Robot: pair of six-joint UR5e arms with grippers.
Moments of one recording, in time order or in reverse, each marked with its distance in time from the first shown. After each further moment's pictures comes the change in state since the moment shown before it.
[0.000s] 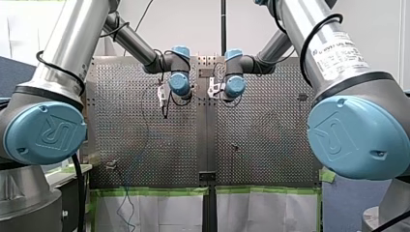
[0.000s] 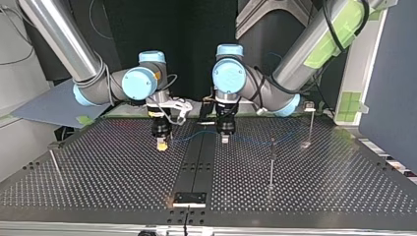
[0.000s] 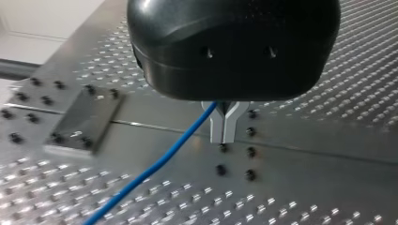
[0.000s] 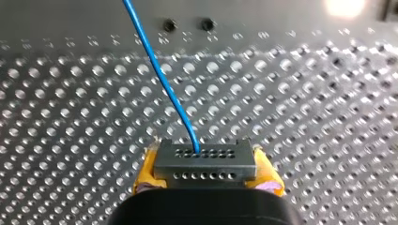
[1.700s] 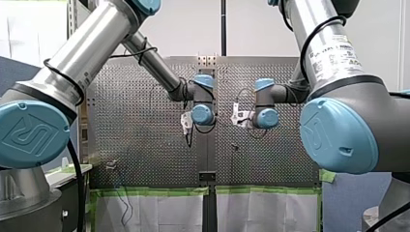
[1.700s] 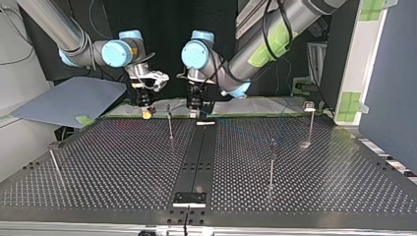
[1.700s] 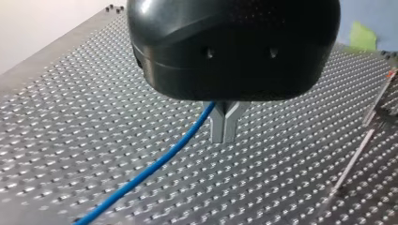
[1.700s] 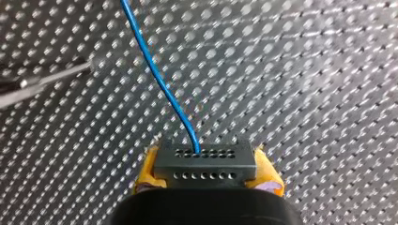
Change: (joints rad) left arm -0.183 -0.237 0.000 0.229 -0.046 -0.048; right arm -0.193 -0.036 0.468 -0.423 -0.260 0.035
